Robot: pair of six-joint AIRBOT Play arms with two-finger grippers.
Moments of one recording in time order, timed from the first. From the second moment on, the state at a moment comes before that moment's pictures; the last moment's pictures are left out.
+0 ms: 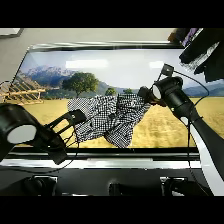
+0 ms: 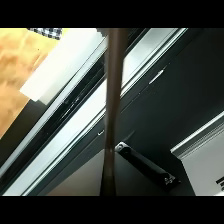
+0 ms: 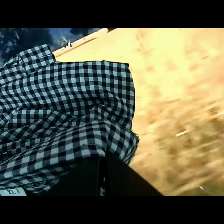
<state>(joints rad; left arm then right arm) -0.80 -1.01 1.24 1.57 -1.84 -1.47 0.38 -1.37 1.34 -1.81 1.12 2.44</state>
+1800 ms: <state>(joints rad) -0.72 -1.28 1.24 1.55 -1.47 -1.23 0.59 -1.31 1.78 -1.66 1.50 2.20</state>
